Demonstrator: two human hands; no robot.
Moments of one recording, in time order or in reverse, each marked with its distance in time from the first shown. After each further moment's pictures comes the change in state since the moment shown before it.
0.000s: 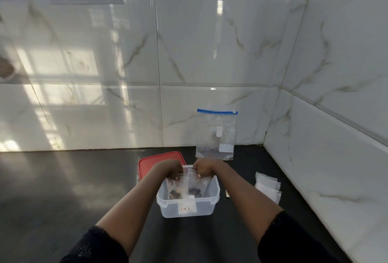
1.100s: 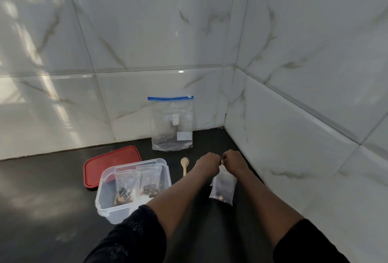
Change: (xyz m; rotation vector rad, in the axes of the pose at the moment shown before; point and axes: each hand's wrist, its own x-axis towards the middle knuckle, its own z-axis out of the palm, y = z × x) left_hand 0.089 0.234 0.042 -0.041 0.196 0.303; right_hand -0.061 0.211 0.060 0.322 0.543 0.482
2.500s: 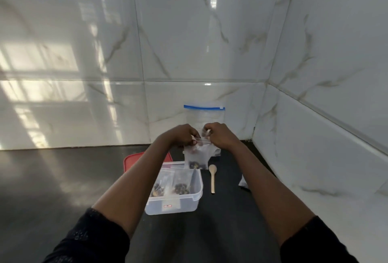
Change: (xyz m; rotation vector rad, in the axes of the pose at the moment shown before) left_hand -0.113 -0.114 -0.146 -0.291 0.094 -0.114; right_hand -0.031 -0.177 -0.076 0.192 -0.057 -0.429
